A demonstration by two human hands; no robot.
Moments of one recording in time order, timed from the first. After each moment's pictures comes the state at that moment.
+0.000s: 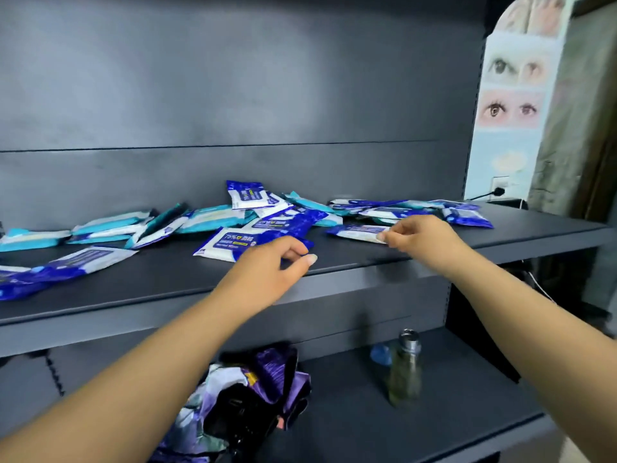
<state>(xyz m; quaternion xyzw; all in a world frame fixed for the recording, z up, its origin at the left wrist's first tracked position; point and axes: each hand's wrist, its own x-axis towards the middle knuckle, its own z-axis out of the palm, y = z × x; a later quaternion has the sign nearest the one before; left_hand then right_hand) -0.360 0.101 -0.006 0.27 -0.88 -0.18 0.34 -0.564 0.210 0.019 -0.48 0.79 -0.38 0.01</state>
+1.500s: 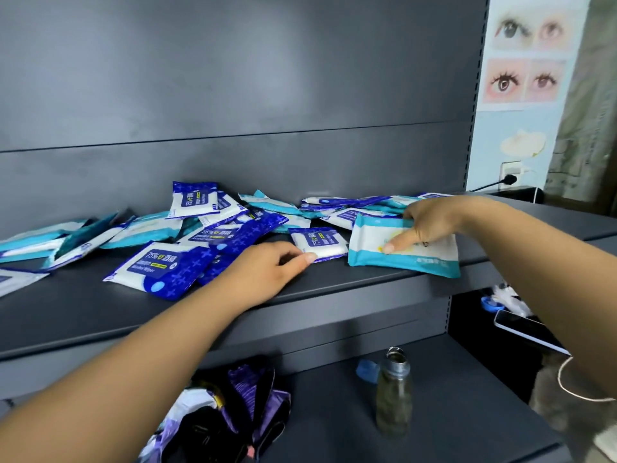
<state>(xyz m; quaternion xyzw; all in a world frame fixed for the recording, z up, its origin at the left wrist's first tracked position) -0.485 0.067 -0.005 0.31 -0.90 -0.18 0.23 -0.716 0.167 0.053 -0.49 0.87 -0.03 0.08</state>
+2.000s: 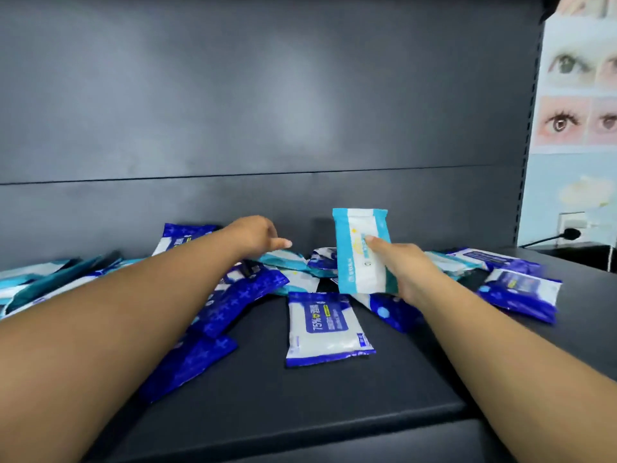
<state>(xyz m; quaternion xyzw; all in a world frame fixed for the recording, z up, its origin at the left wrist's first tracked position) -0.560 -0.069 0.077 0.48 -0.87 0.00 0.11 -0.735 0.039 0.030 -0.32 0.63 -0.64 0.31</state>
